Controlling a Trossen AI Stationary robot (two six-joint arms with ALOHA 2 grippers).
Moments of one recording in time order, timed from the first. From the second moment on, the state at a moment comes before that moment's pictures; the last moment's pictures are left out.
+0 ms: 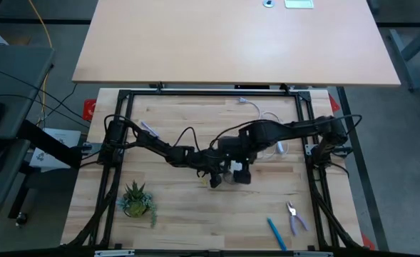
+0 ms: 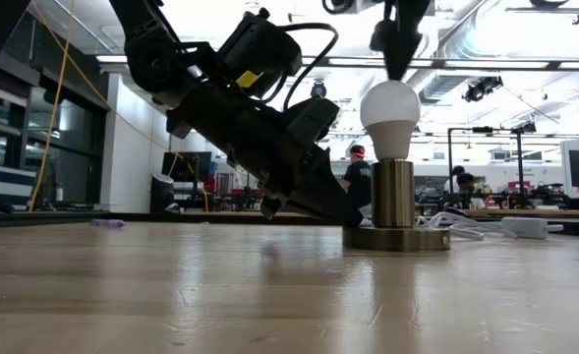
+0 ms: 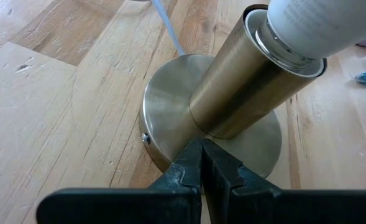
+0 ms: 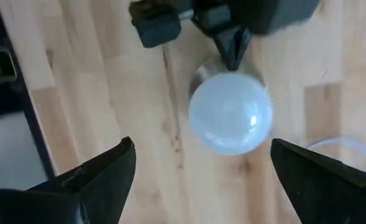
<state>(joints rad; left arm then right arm) -0.09 2.06 1.01 0.40 -0.04 -0.42 0.15 1.82 1.78 -1.35 -0.14 0.28</state>
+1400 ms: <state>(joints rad) -0.09 2.06 1.01 0.40 -0.04 -0.42 0.15 1.85 1.63 -1.23 -0.03 1.28</state>
